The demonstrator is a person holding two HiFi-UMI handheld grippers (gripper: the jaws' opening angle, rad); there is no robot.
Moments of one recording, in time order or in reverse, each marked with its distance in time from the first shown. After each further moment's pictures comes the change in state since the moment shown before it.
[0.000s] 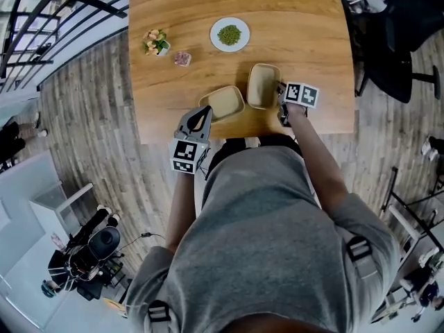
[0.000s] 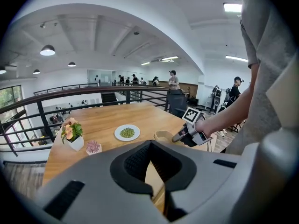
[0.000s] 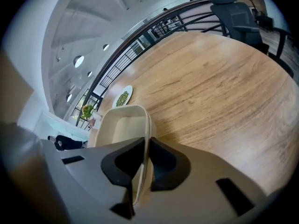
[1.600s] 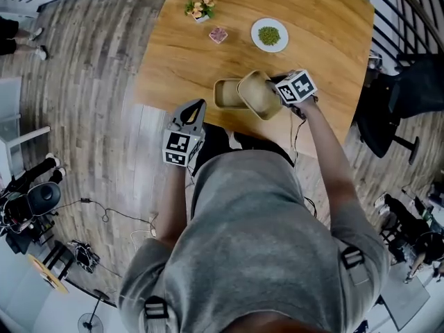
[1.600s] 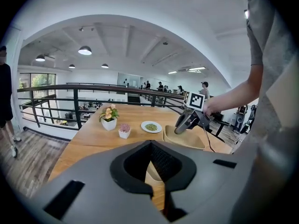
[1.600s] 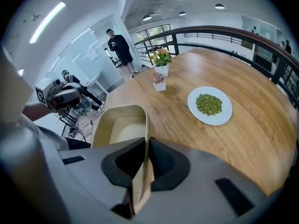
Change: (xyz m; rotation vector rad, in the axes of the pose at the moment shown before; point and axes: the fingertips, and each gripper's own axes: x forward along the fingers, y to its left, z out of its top) left arm -0.083 0.056 -0.075 -0.238 -0.095 0.253; right arm 0.033 0.168 -0.027 -1.130 0.525 0.192
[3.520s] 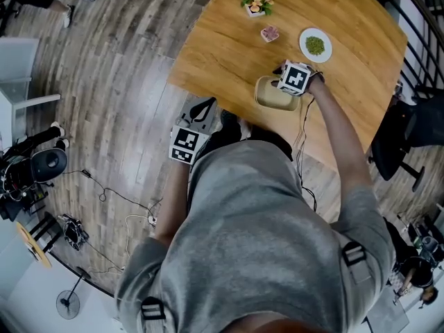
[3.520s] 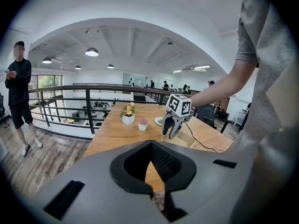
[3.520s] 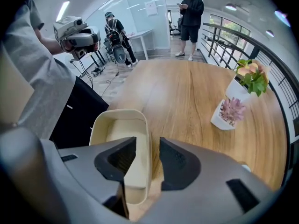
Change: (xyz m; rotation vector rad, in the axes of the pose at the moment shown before) left arm -0.086 0.082 -0.039 0.012 0.007 0.073; right arm 0.115 0.081 0.071 -0.740 0.324 0.099
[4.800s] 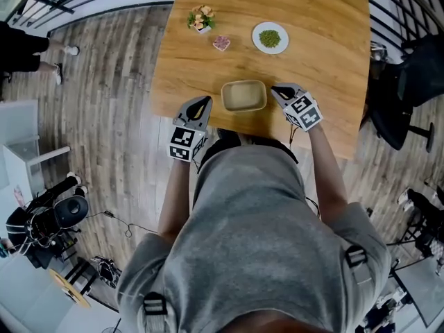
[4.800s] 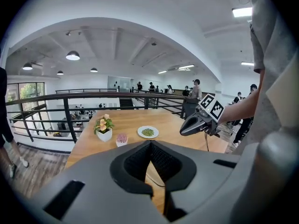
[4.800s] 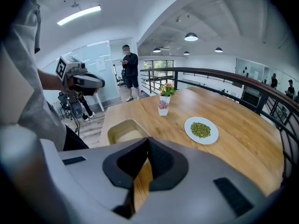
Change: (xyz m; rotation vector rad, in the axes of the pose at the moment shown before) left arm 0.074 -0.088 0.076 0.100 -0.018 -0.149; right arm -0.121 0.054 -0.113 0.550 -0.612 -0.421
